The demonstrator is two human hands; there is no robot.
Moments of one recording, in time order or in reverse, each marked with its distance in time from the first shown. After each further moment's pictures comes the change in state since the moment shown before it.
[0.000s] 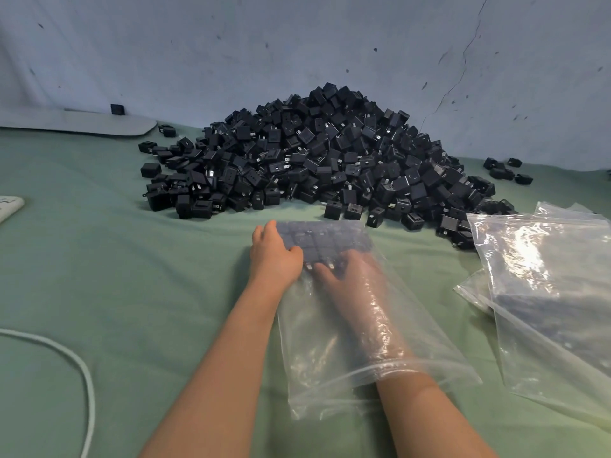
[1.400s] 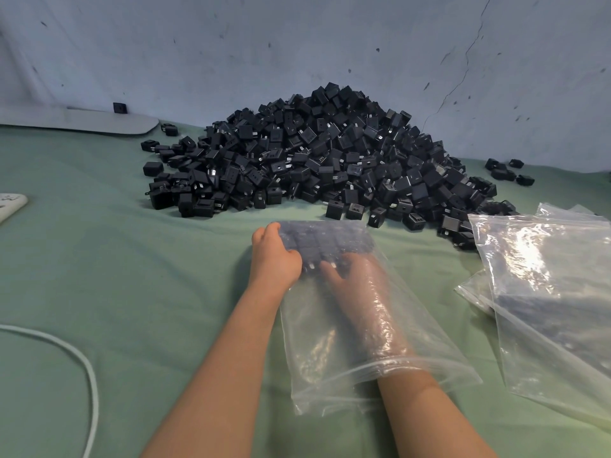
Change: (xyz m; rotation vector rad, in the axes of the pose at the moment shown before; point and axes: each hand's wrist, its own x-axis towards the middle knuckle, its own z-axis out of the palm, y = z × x) left_hand -0.001 -0.005 0.000 -0.021 0.023 -0.015; right_hand 0.000 -0.002 -0.006 0.012 -0.007 -0.032
